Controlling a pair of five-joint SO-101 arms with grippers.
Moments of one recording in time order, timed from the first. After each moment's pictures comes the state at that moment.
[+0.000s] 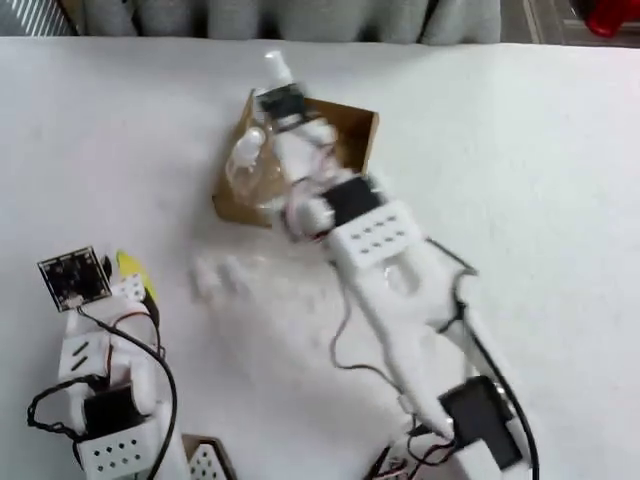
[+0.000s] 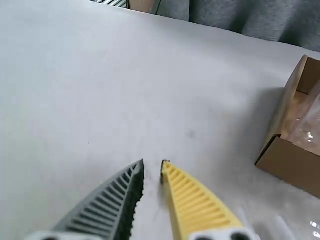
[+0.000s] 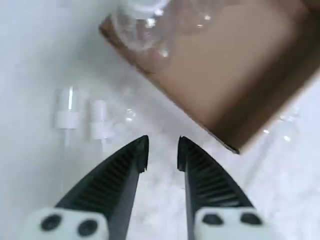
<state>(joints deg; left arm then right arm) -23.1 -104.0 96.6 43.8 5.6 -27.8 -8.7 7.6 70.3 -1.3</state>
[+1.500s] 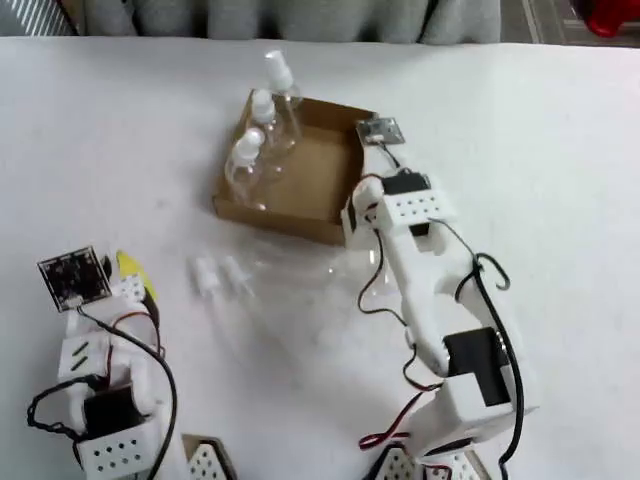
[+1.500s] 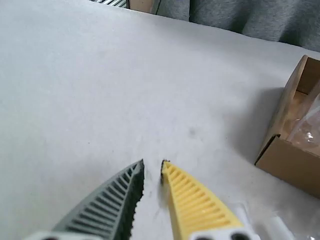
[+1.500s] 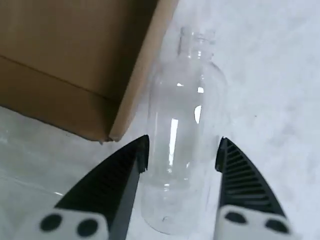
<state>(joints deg) -23.1 -104.0 96.6 43.8 5.6 -13.5 5.7 18.4 61.1 -2.7</state>
